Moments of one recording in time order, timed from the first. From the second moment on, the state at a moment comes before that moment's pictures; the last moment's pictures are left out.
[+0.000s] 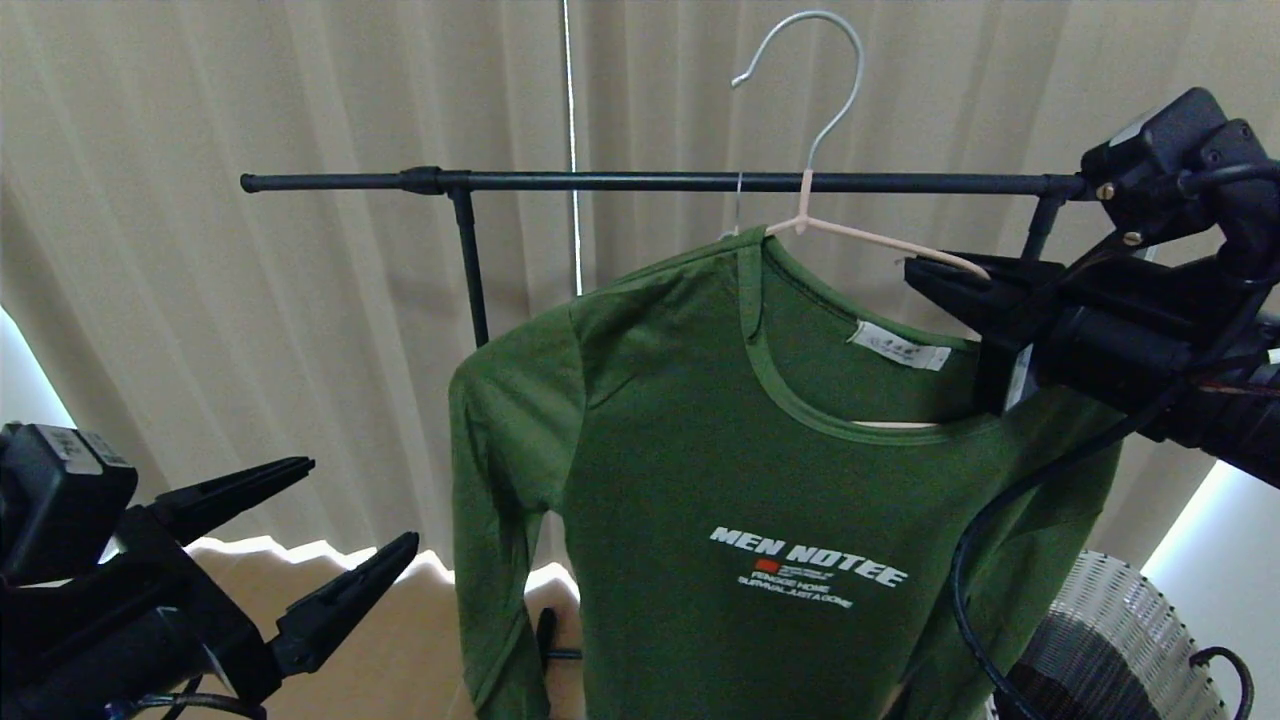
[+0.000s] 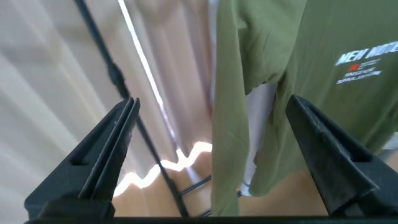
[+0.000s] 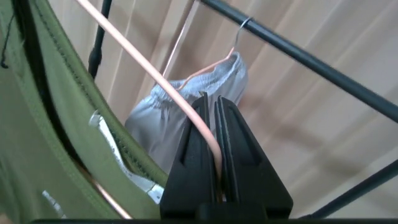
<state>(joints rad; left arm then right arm) -0.39 1.14 -0.20 -0.84 -0.13 0.17 0.56 1.40 -0.83 -0.58 -0.11 -0.34</state>
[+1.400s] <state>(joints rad) -0.23 1.25 -0.18 -1.02 -0.20 0.14 0.49 1.34 -0.83 -0.57 -0.03 -0.30</state>
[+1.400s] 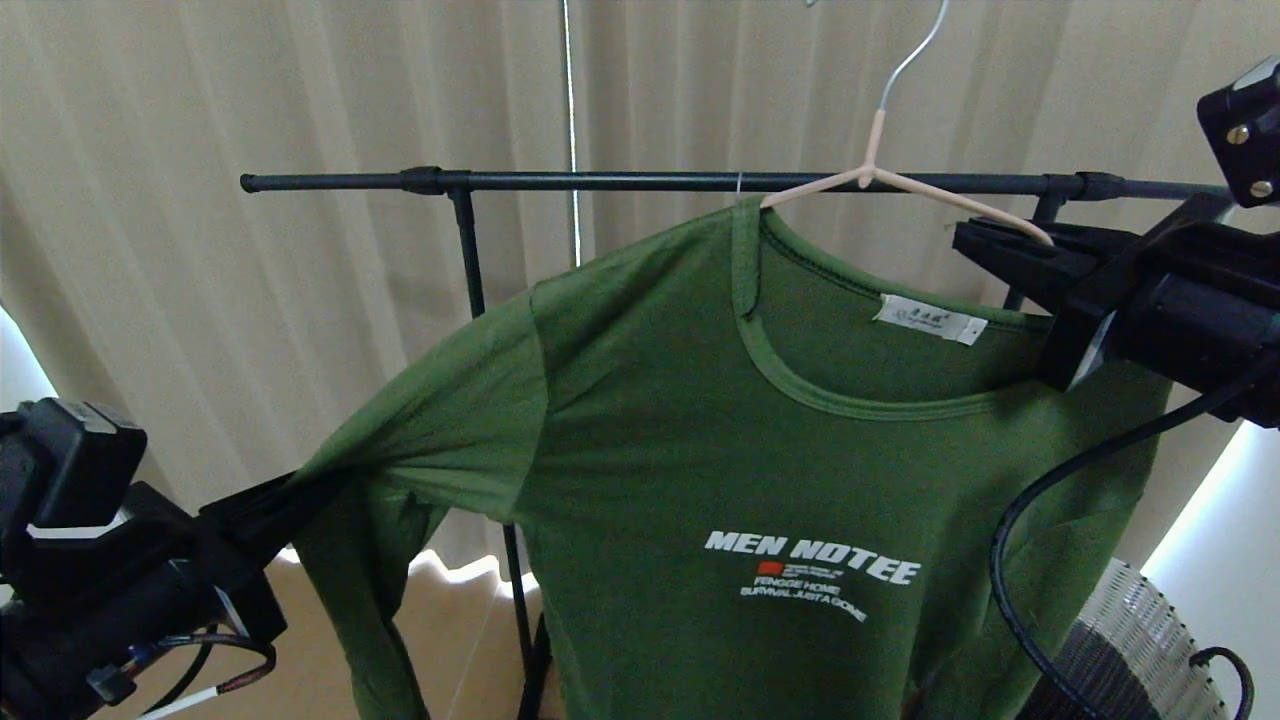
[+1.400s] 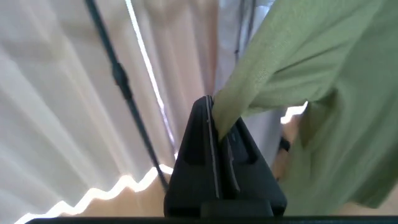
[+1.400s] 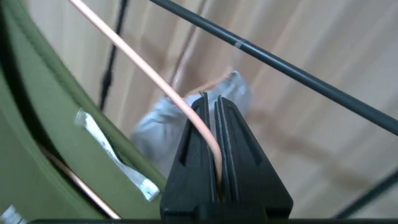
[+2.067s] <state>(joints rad) -0.23 1.22 -0.19 -1.01 -0.20 0.19 0.38 1.30 -0.85 -0.43 -0.04 -0.31</state>
